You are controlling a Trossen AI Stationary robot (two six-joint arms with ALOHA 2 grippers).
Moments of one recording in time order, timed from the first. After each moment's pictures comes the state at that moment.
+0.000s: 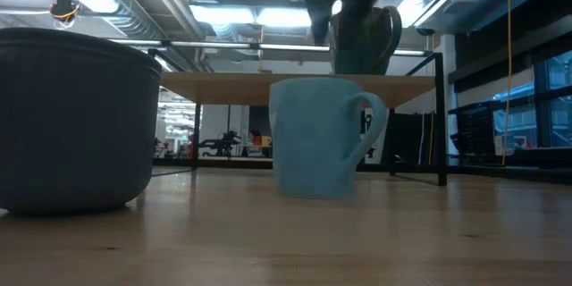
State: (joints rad) left arm 0.25 0.80 0.95 -0.57 0.17 0.11; right arm 0.28 2.22 2.24 -1.55 0.26 1.28
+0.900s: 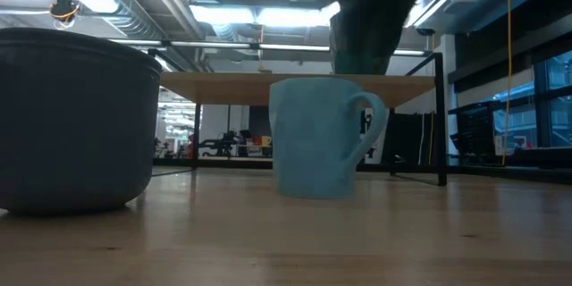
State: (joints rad) left arm 0.25 0.80 0.95 -0.61 0.17 0.09; right arm 0.40 2.25 2.19 -1.53 0.16 1.39
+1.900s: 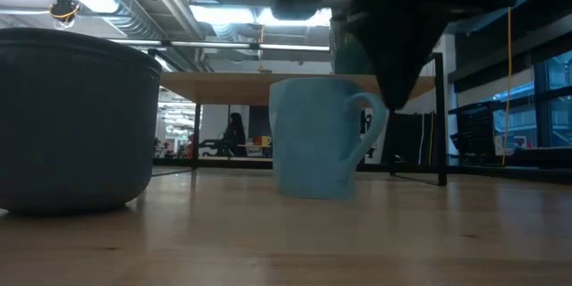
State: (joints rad) left arm 0.25 0.79 0.95 -0.65 0.19 0.05; right arm 0.42 2.25 2.00 -1.44 0.19 1.76
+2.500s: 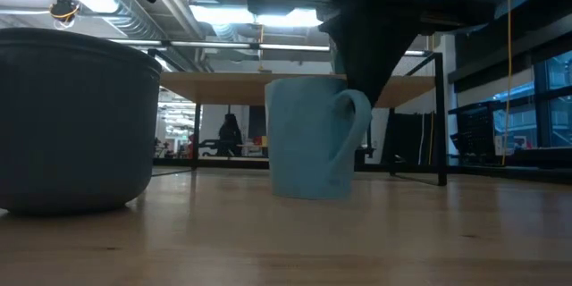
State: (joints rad) left arm 0.25 0.79 0.95 -0.68 0.19 0.04; right arm 0.41 2.25 1.99 -1.33 0.24 1.77
